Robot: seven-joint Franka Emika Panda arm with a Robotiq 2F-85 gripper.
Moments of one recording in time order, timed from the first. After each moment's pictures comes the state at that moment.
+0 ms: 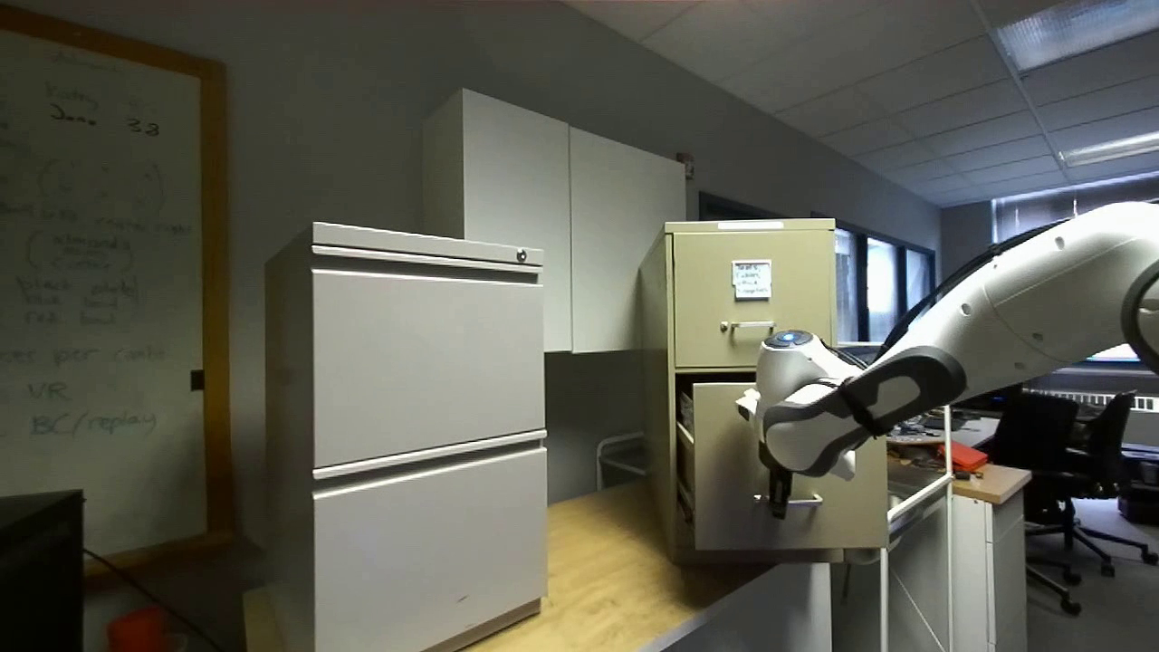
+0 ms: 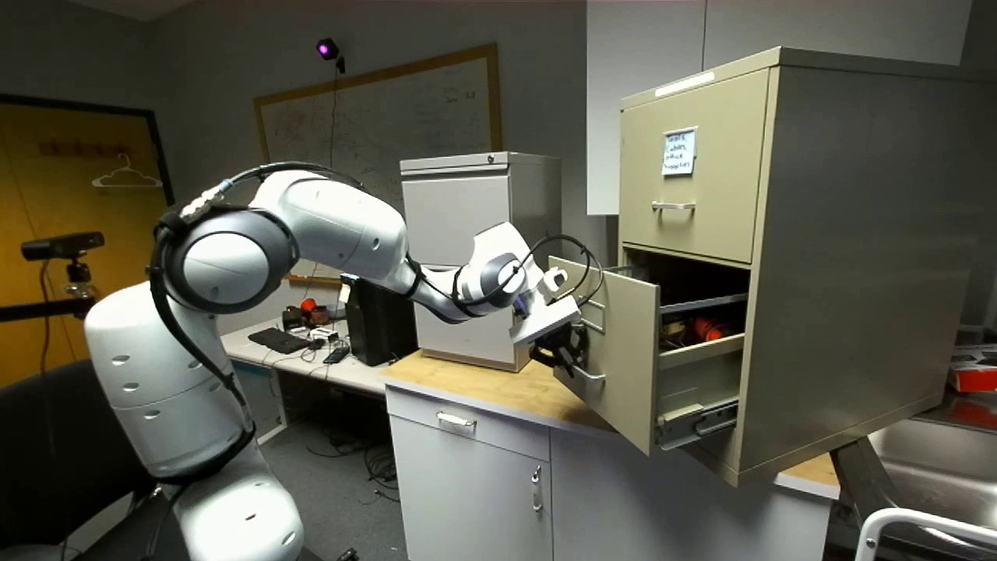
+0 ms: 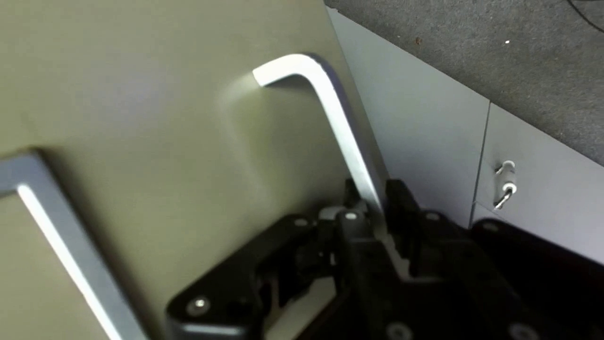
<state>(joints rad) -0.19 -0.14 -0.14 -2.19 -0.45 2.45 -0.55</state>
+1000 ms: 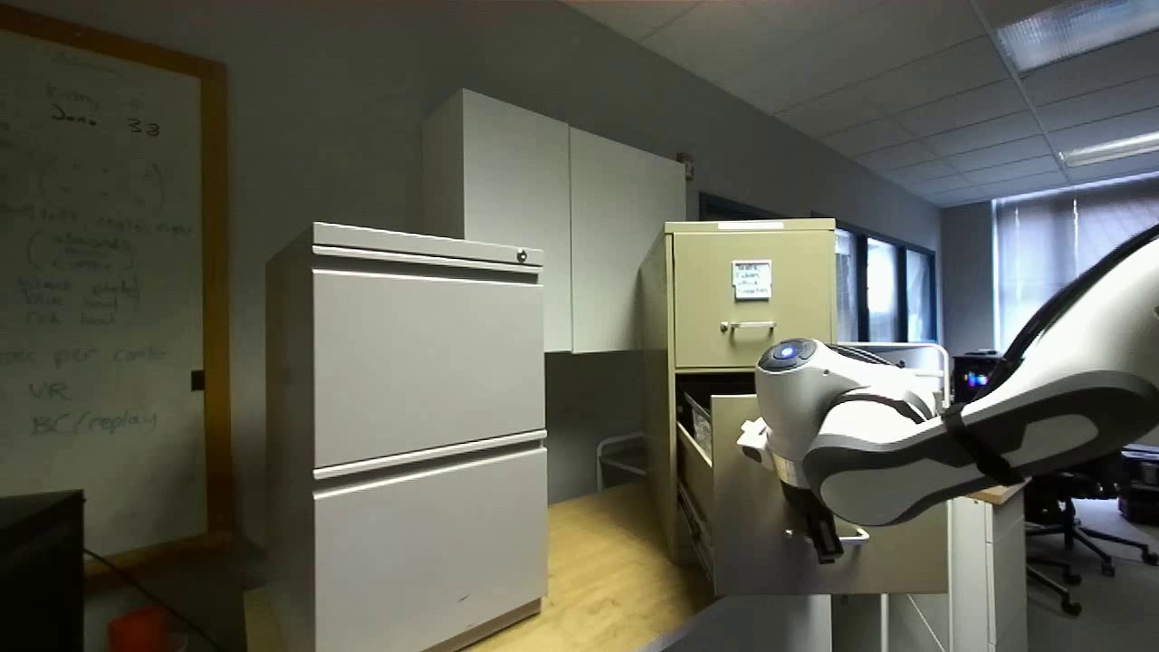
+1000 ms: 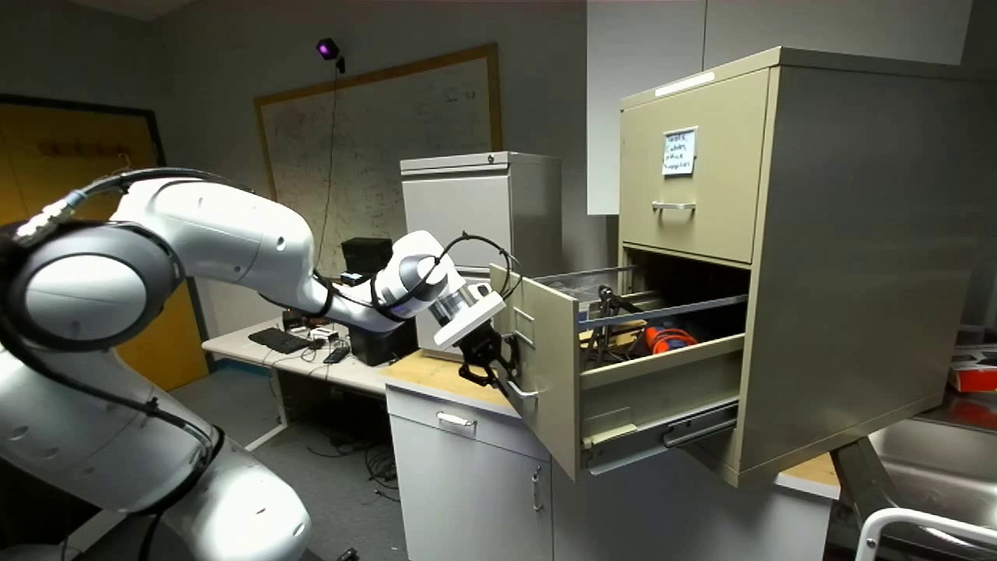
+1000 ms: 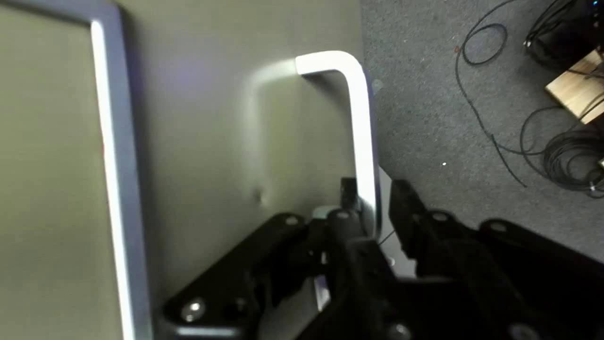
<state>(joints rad) -0.08 -0.50 -0.04 -2.51 -0.66 2.17 -0.55</state>
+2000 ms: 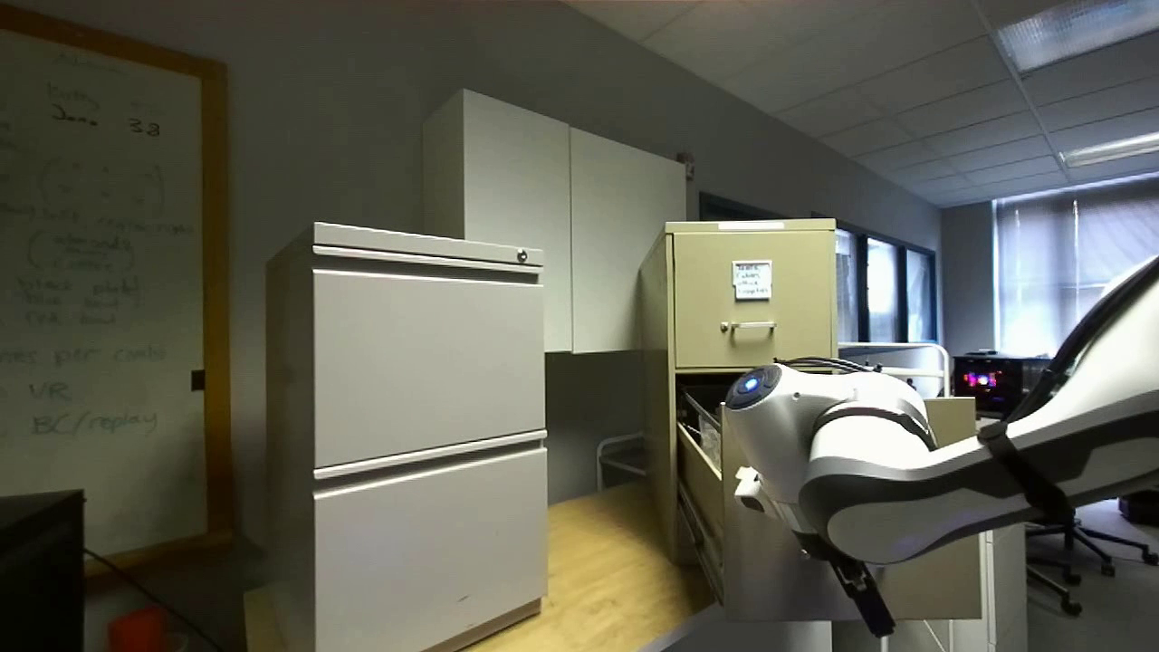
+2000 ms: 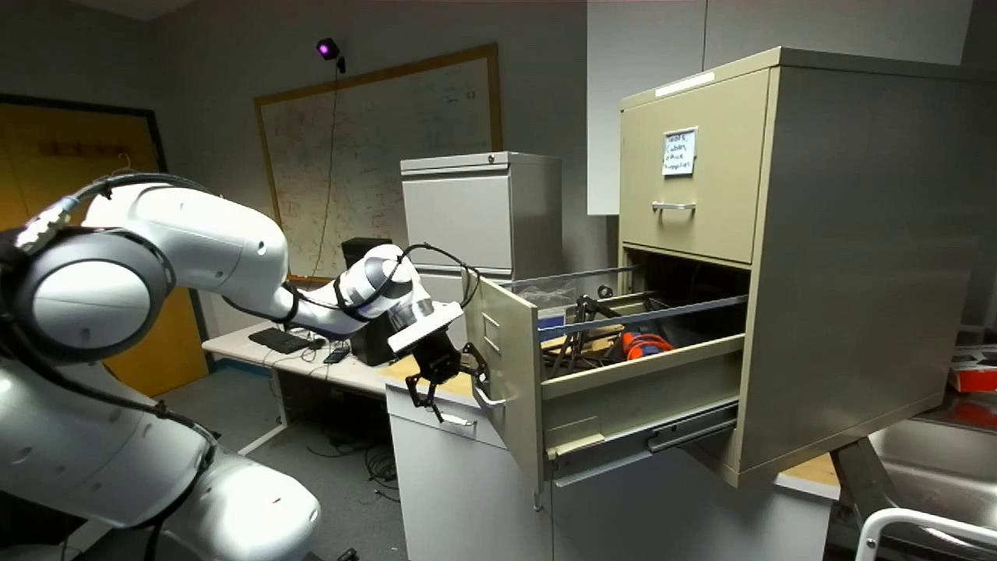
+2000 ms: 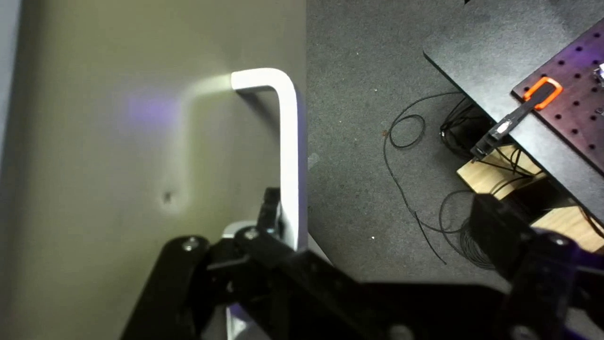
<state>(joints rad) 0.10 -0.57 0.01 -2.57 -0.64 1.83 -0.50</state>
